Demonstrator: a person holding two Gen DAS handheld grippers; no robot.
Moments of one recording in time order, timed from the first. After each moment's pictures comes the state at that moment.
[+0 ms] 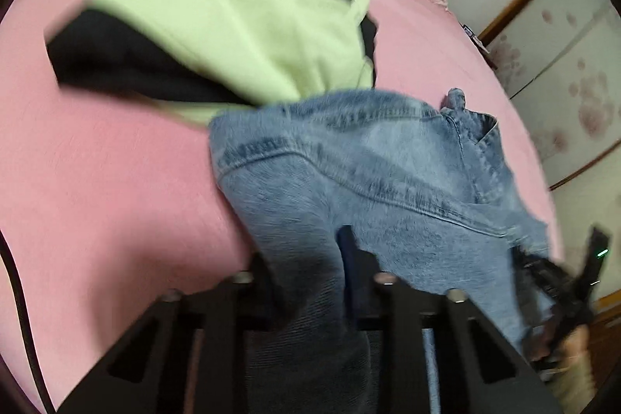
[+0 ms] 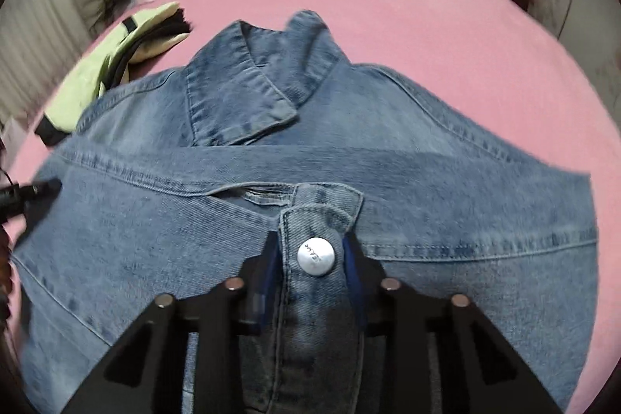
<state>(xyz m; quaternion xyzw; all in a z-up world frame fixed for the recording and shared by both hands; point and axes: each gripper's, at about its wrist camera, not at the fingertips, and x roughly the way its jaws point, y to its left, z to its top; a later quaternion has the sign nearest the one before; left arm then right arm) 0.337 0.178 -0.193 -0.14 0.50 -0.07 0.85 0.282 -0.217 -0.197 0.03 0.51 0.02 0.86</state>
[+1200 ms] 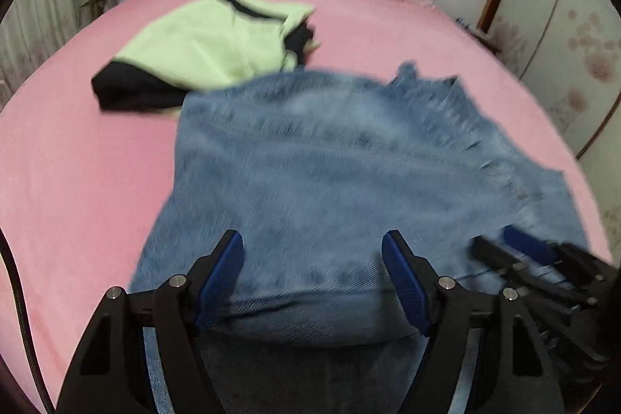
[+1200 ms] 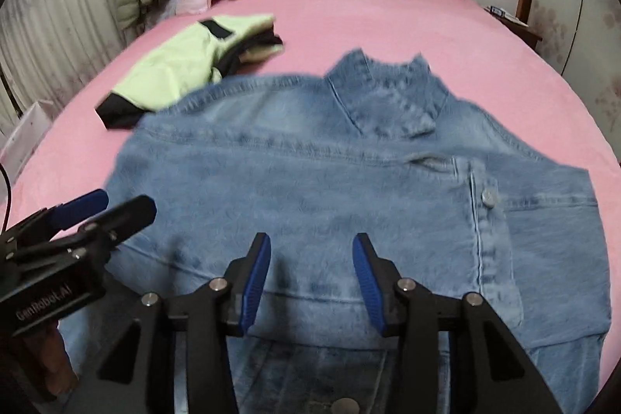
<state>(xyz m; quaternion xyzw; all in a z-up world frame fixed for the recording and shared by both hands) 0.249 0.096 -0.174 -0.05 0.47 -0.02 0.88 0.216 -0.092 -0.164 0.02 0.47 0.04 0.88</state>
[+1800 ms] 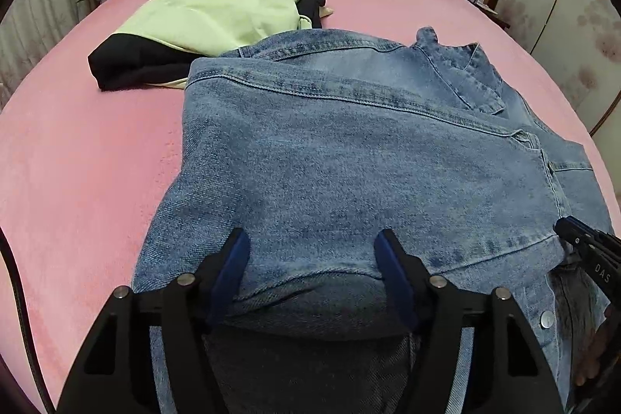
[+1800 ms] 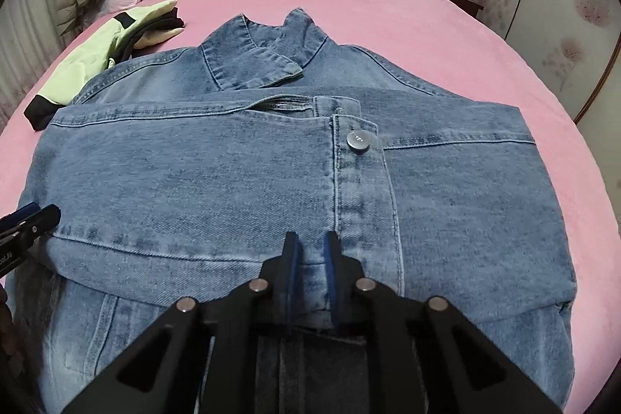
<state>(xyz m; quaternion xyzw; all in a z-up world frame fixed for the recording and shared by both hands) 0.252 0.105 -0.196 -0.03 0.50 -0.02 0.86 0.192 -0.175 -0.185 0.02 0.50 -0.07 0.87</state>
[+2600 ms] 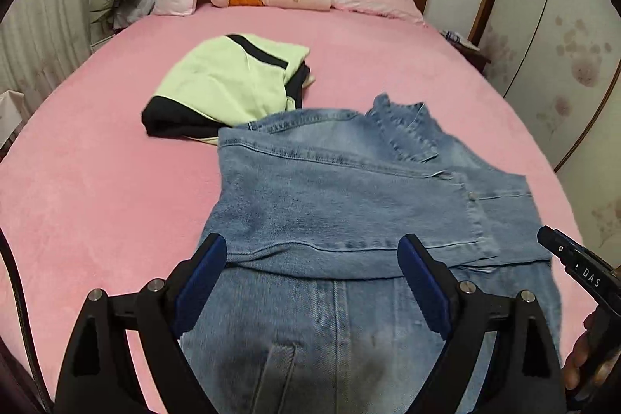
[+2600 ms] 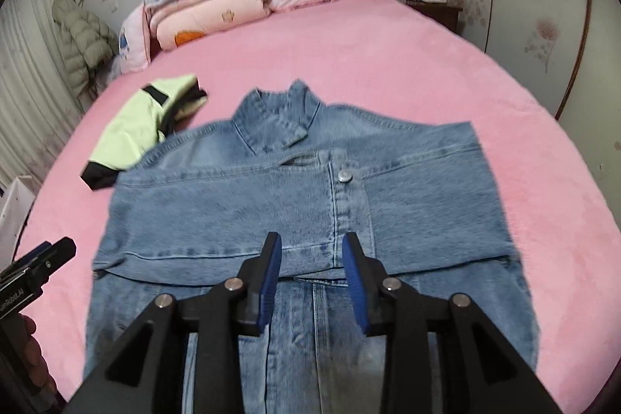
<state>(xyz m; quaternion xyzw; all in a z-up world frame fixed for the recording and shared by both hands) 0.172 0.096 -0.064 -0.05 0.44 -0.03 0.90 0.121 -0.188 -0.073 0.11 0.43 -0.06 0.89</state>
